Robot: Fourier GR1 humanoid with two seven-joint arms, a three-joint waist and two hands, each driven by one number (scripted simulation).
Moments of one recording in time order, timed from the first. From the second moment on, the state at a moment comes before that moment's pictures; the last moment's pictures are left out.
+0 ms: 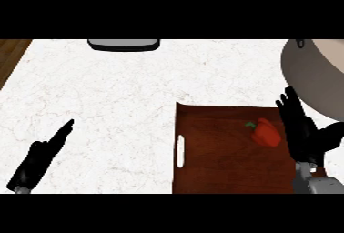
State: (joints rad) left arm 0.03 0.63 -0.31 -1.37 0.24 0.07 0.06; right arm -0.07 -0.23 0.02 -1.53 -0.19 -0.21 0.08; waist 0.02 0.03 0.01
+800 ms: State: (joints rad) left arm -0.07 0.42 -0.34 -1.41 0.30 0.08 0.08; right arm -0.17 -0.42 0.06 -1.63 -0.23 0.25 -0.37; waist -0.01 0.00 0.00
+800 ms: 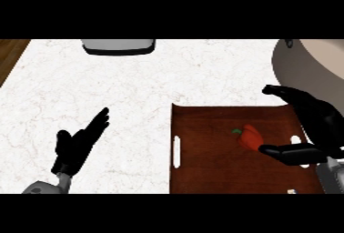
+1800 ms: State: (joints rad) left arm -0.11 0.34 -0.32 -1.37 0.26 0.05 0.10; right arm -0.39 -0.73 0.11 -1.63 -0.51 0.59 0.30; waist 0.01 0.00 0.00
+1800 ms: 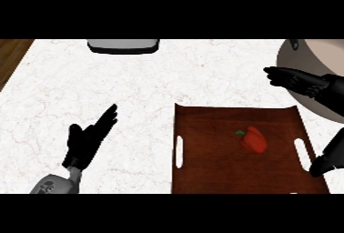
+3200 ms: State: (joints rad) left arm -0.10 0.26 -0.23 -1.37 0.16 -0.02 0.12; right arm -0.45 -0.52 0.06 -1.05 -0.08 0.87 -0.17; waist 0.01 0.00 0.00
